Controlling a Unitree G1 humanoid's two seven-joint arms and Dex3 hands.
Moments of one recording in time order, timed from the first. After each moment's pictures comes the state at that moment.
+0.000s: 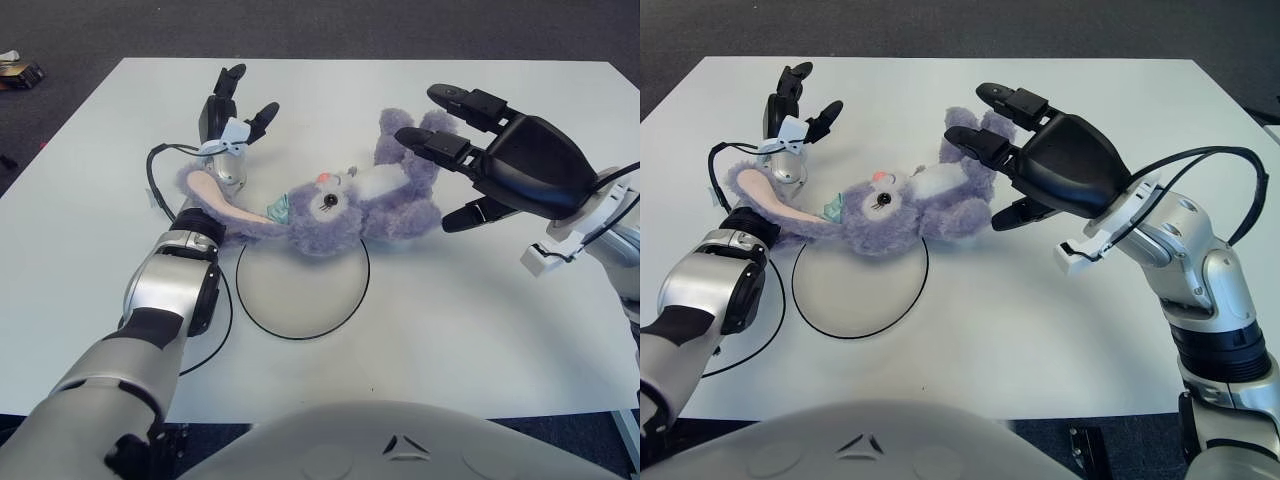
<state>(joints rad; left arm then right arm) -0.86 0.25 -0.07 1.11 0.29 -0.44 0.47 -0.24 -0.83 -0.04 -0.44 -0.60 -0.60 0.38</state>
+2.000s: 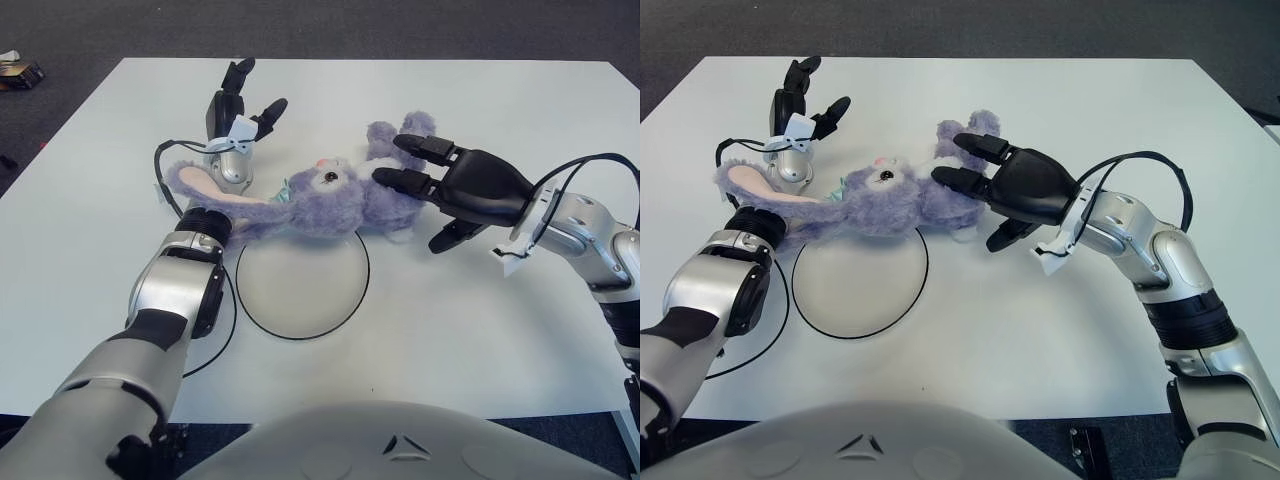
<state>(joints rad) -0.85 0.24 -0.07 1.03 0.30 -0.44 0.48 -0.39 -0.71 0.18 -0.09 -0.67 -0.61 0.35</state>
